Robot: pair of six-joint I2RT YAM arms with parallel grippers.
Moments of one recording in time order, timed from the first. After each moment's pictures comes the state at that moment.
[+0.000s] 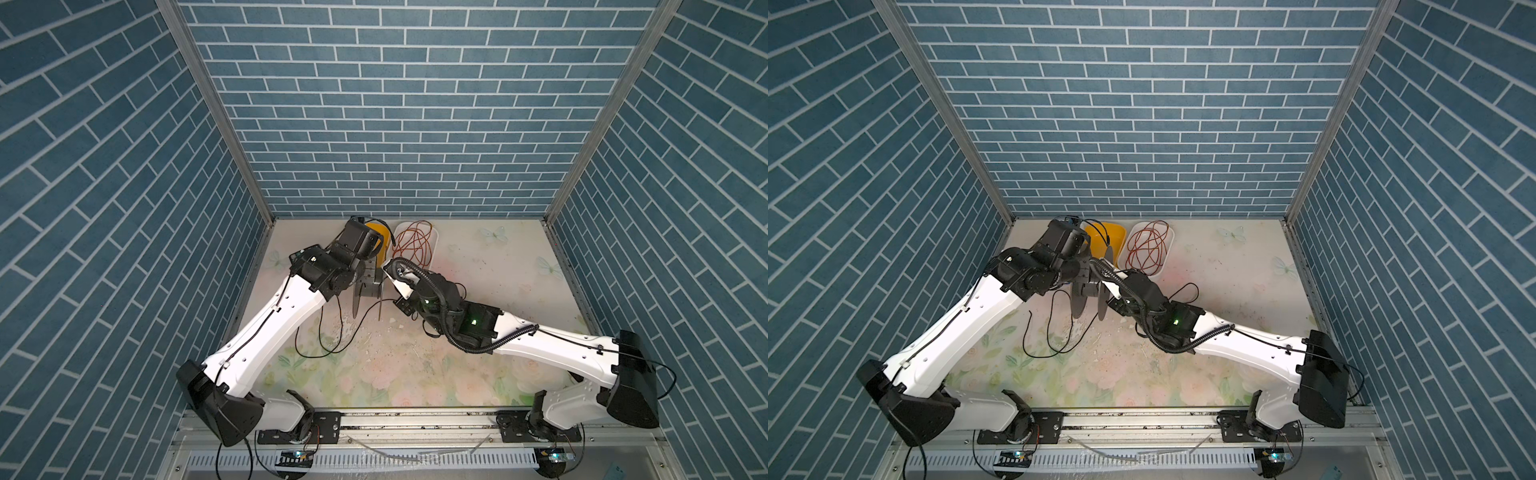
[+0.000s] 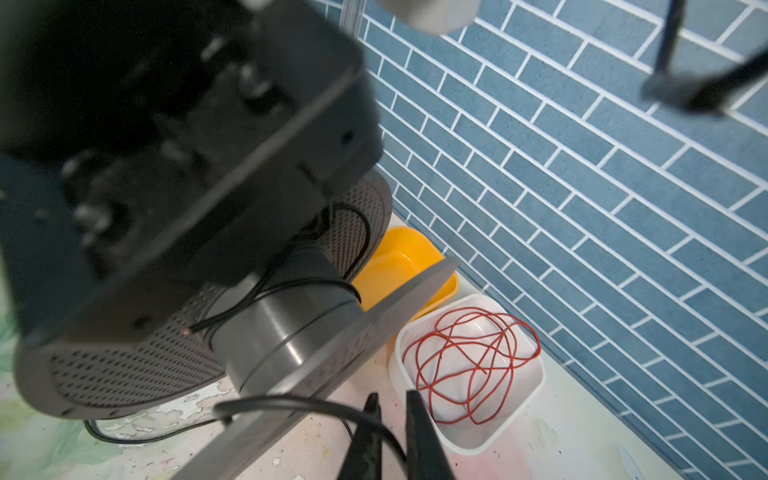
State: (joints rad) left arm -0.63 1.37 1.52 -1.04 -0.33 -0.39; right arm 1.15 1.42 1.14 0.00 0.43 -0.24
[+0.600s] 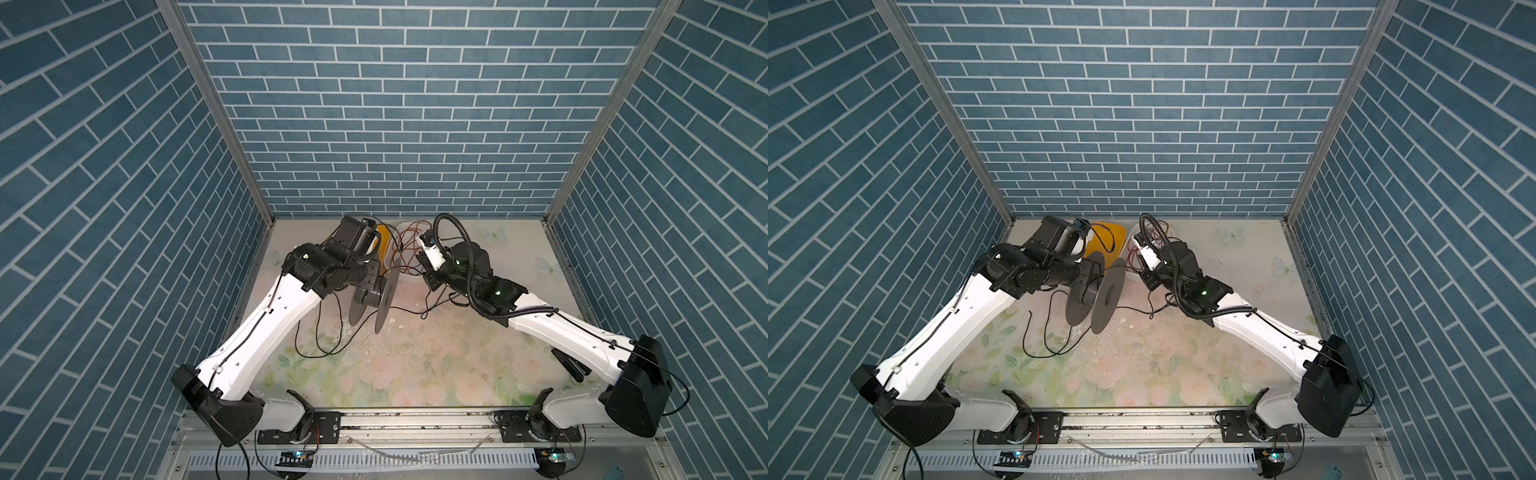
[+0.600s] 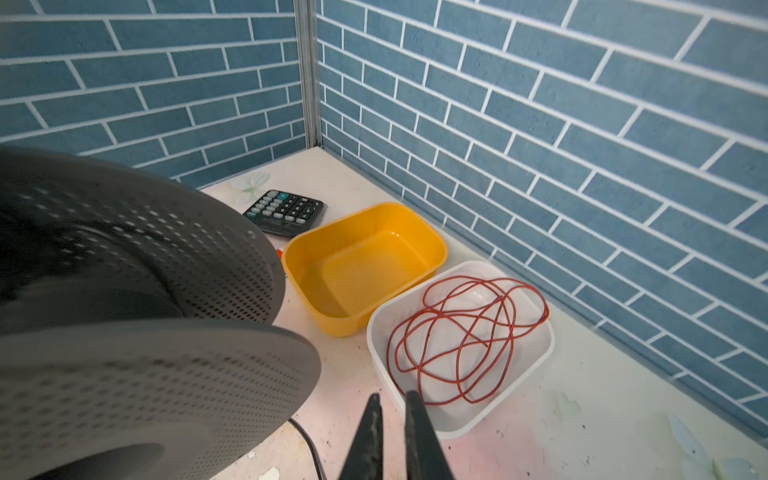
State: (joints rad) left arm -0.63 1.37 1.63 -1.16 -0.12 -0.25; right arm 0.82 1.40 1.12 -0.06 0.05 -0.11
